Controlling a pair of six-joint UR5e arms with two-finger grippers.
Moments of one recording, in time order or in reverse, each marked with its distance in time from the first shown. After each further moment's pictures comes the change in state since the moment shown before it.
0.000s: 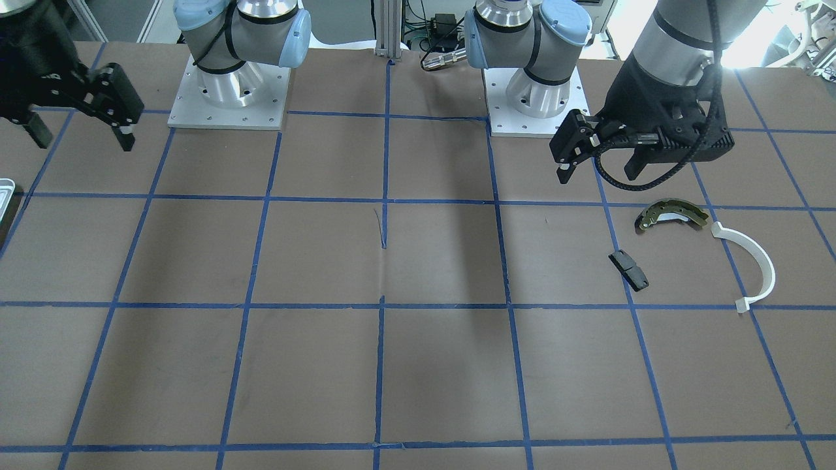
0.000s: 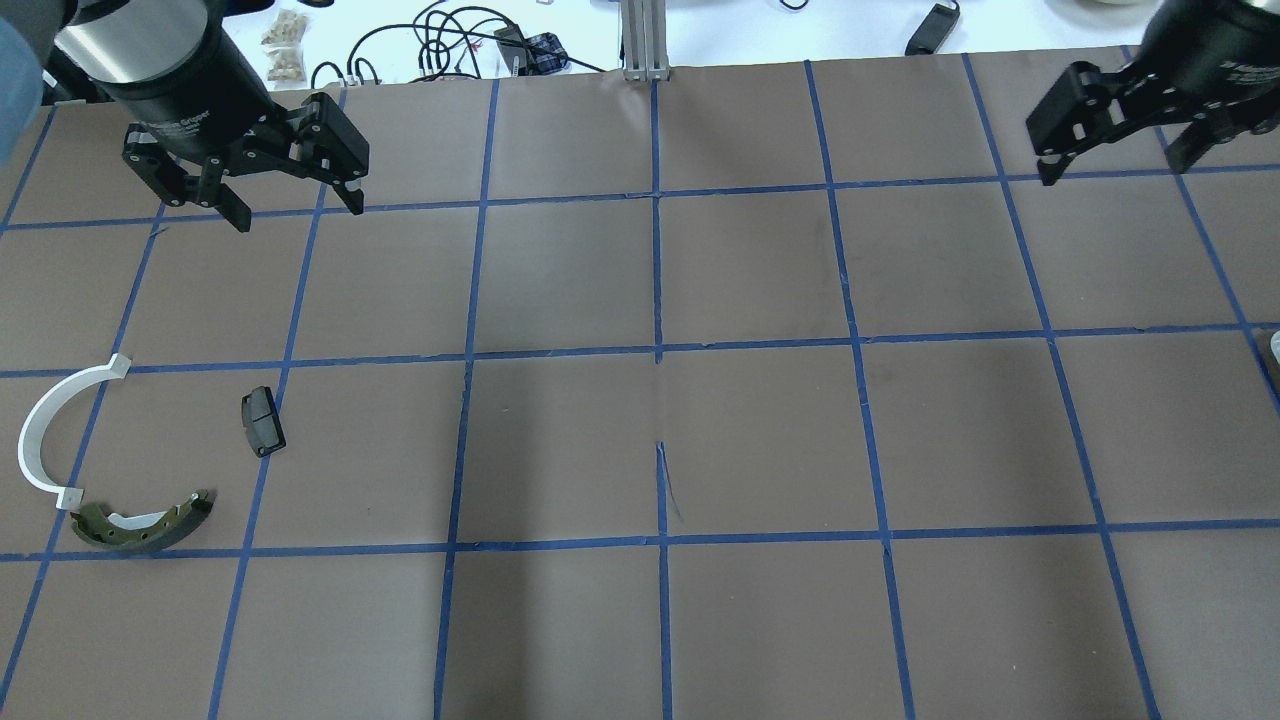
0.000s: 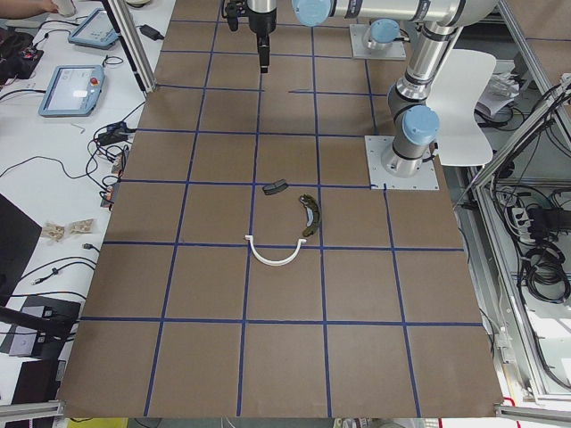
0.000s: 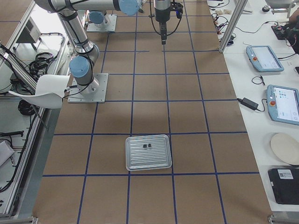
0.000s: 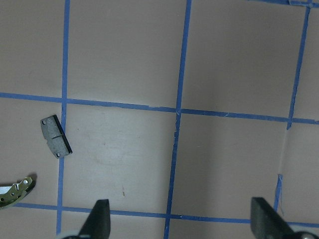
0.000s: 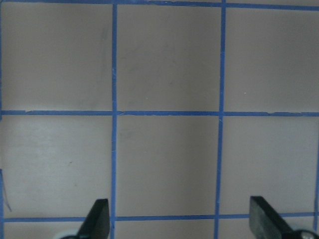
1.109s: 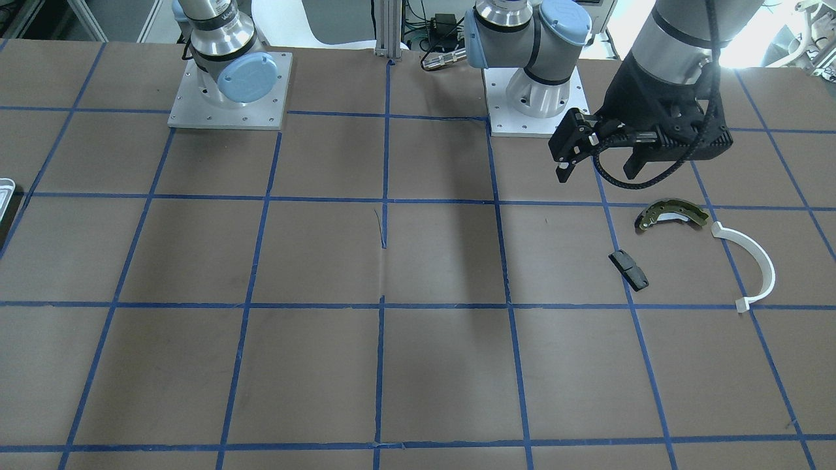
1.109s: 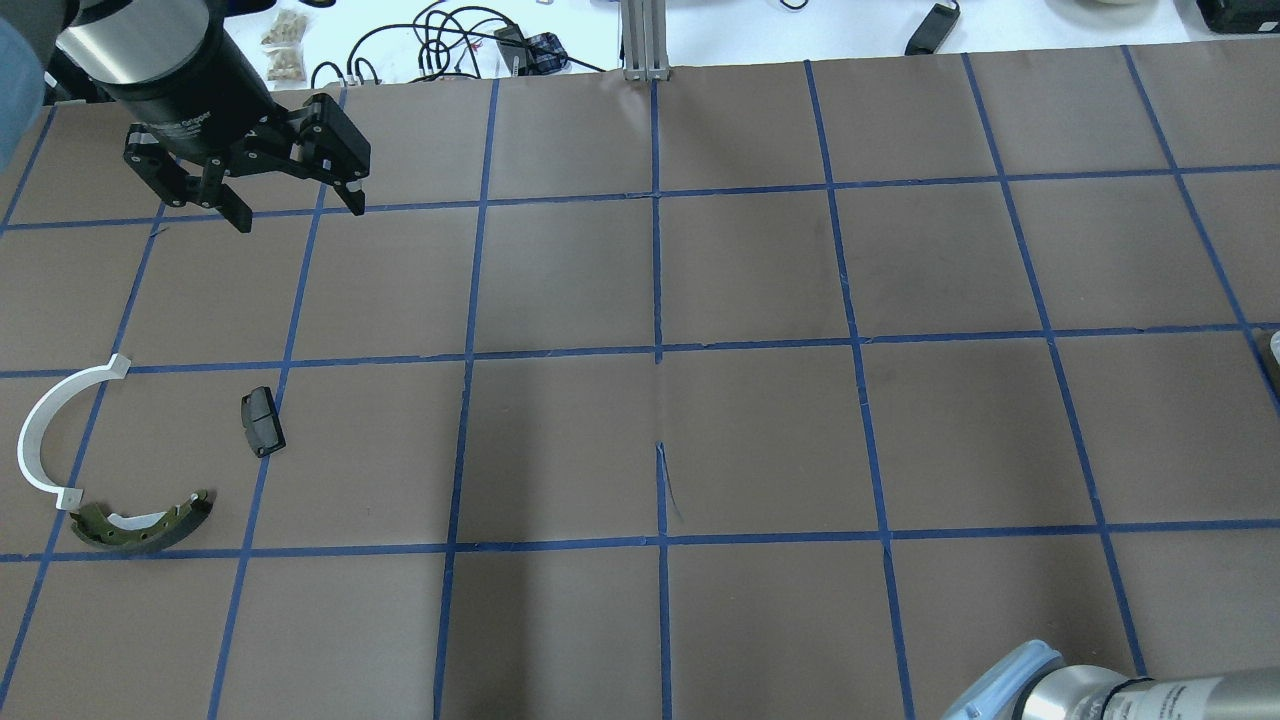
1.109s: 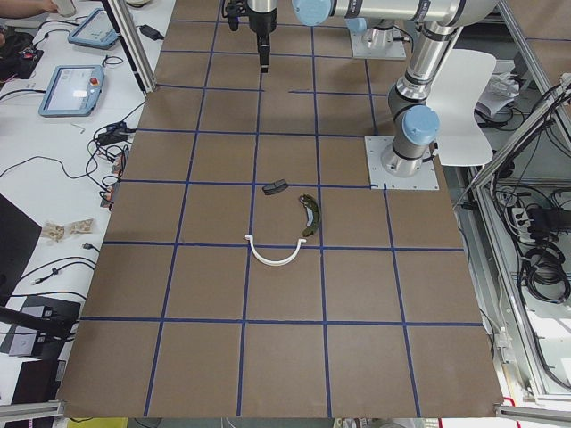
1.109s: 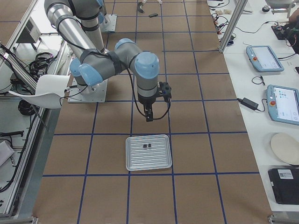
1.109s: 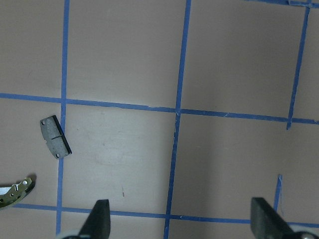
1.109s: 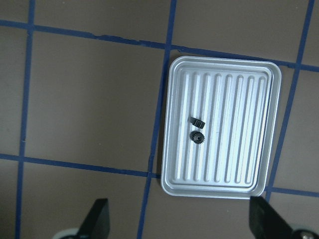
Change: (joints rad) left arm -0.001 0.001 -0.001 0.001 0.000 0.000; right arm -0.743 0.246 0.017 -0.147 0.038 -0.878
